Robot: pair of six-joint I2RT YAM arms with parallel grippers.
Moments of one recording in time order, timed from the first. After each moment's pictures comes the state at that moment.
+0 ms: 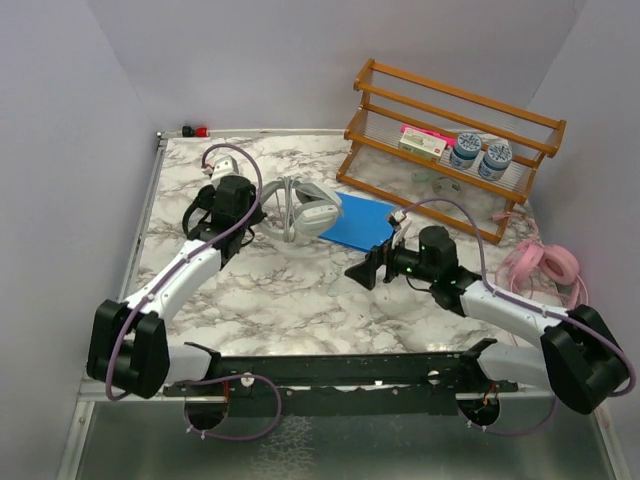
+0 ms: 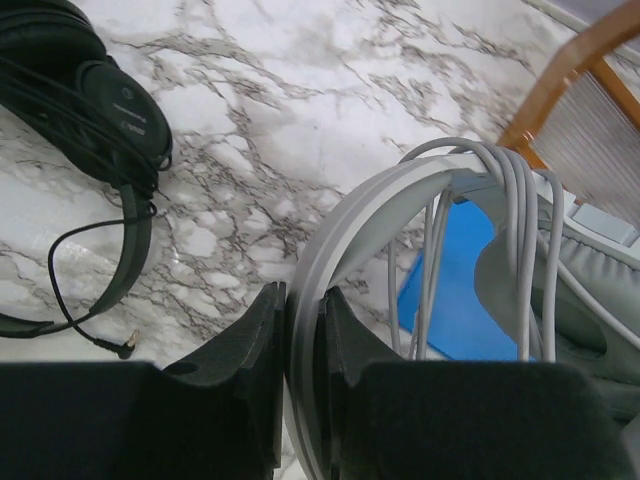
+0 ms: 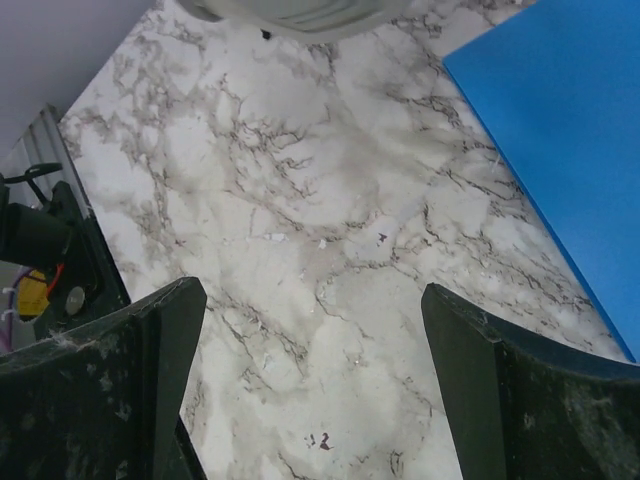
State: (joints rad) left arm -0.33 1.25 0.87 -0.11 -0.23 -0.57; right arm 0.57 1.21 0.45 0.41 -0.47 0.32
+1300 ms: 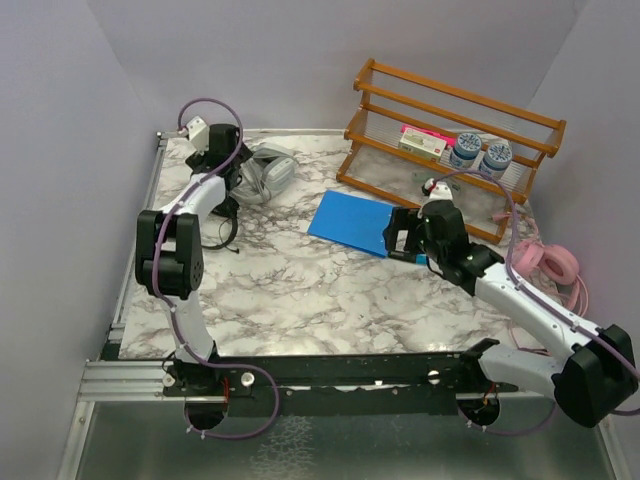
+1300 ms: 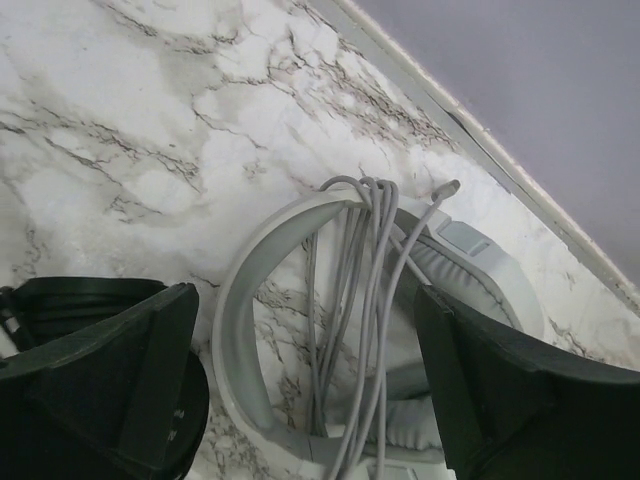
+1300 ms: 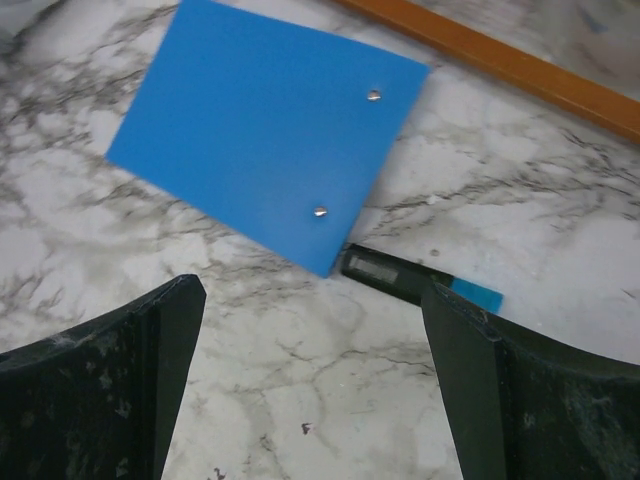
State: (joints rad) left arm -0.10 1.92 1.37 0.03 -0.42 -0.71; right arm 0.54 1.09 0.74 -0.18 0.17 0.38
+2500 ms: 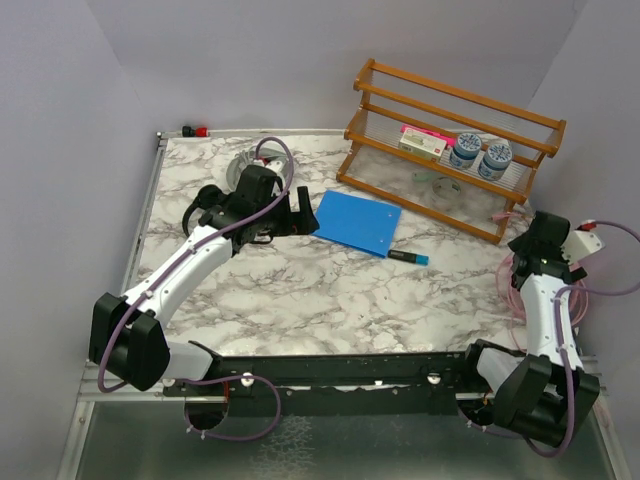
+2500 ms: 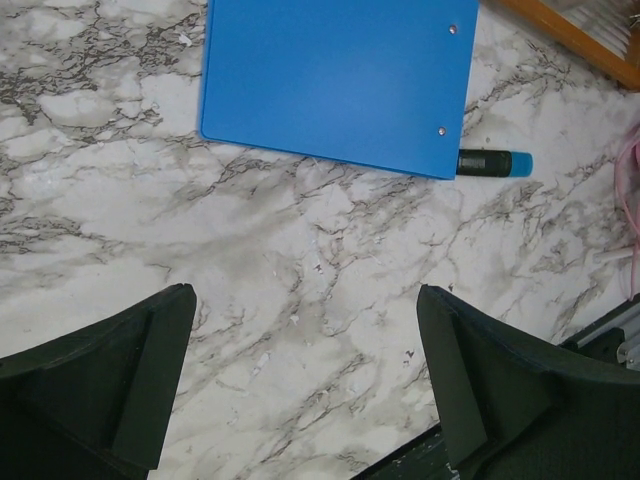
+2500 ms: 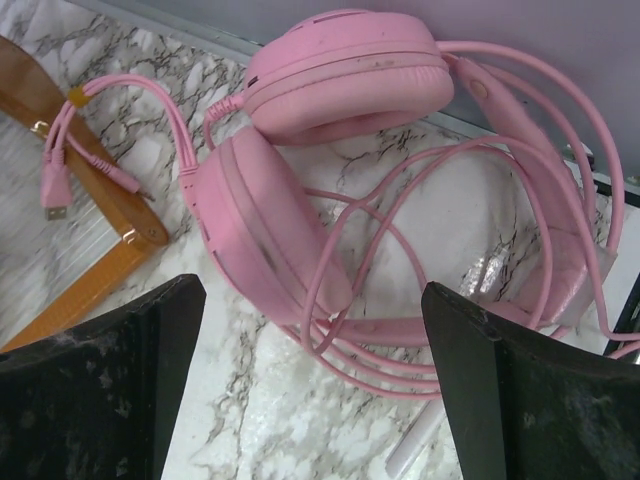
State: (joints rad) left arm -0.48 1.34 1.10 -0.46 0.17 -0.48; right arm -0.36 0.98 0.69 -0.48 0.53 0.64
